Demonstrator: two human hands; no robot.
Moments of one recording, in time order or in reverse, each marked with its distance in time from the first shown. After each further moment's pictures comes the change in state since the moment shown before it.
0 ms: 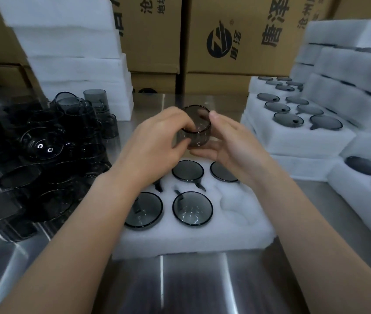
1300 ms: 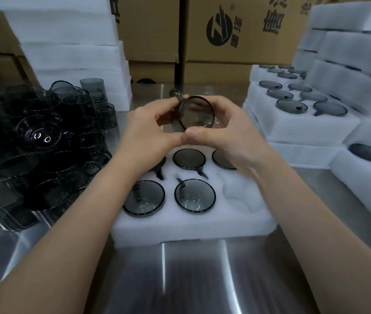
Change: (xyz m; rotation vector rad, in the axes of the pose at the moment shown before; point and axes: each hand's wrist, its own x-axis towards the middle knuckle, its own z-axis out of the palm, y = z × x) left_hand -0.009 -0.001 0.005 -0.461 0.101 -0.294; right_hand -0.003 0.010 -0.001 -0.365 -0.042 -0.288
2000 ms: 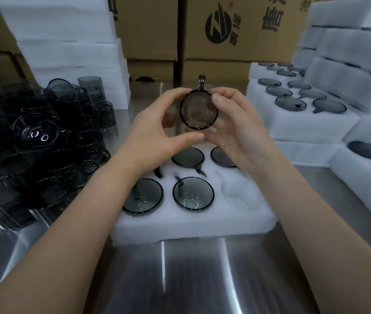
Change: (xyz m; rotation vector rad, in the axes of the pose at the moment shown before) left_hand -0.003 0.004 0.003 0.019 -0.118 0.013; right_hand -0.003 -0.011 -0.001 0.442 0.065 0.121
